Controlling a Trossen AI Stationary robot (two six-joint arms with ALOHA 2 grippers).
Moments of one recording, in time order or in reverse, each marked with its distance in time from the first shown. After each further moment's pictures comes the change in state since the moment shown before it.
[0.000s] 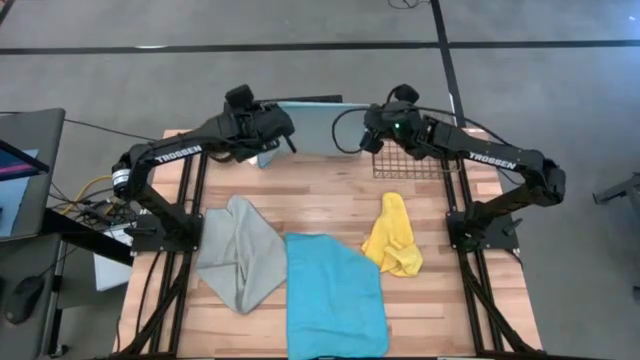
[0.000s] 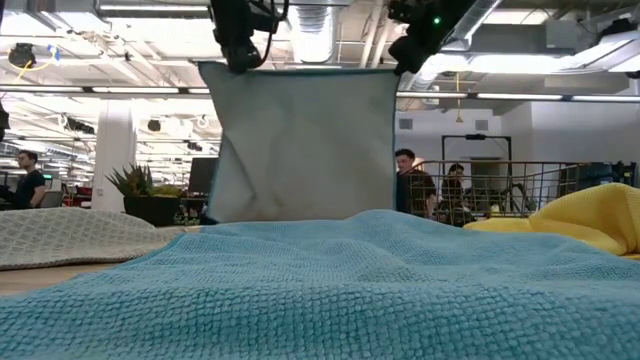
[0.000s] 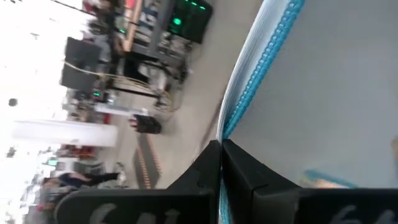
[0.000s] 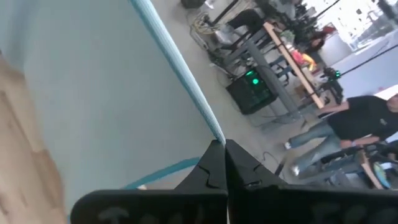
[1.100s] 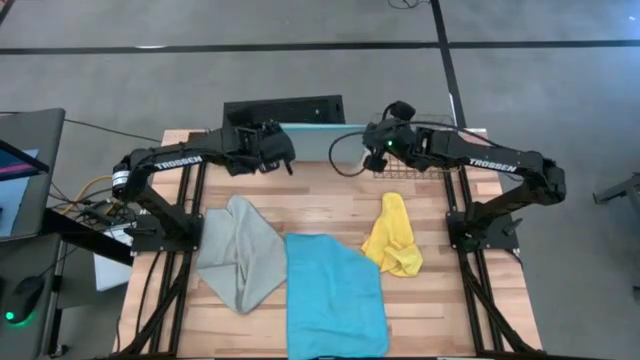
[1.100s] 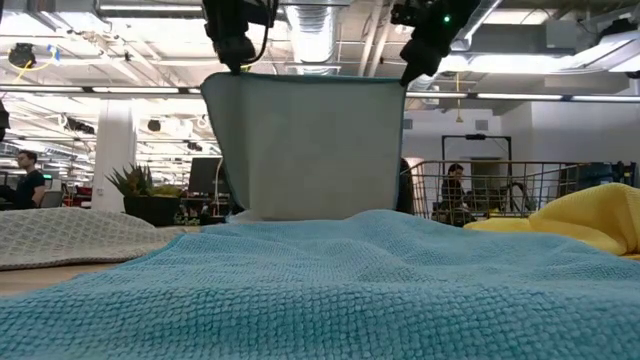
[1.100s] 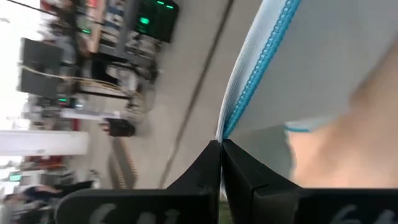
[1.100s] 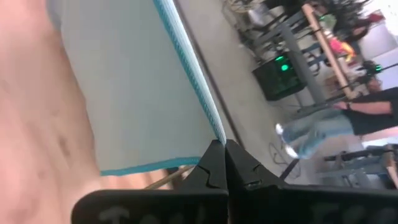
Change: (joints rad) left arm -0.147 0.000 -0.001 -0.273 0.115 -0.297; right arm 0.115 0.000 0.000 -0.253 0.000 0.132
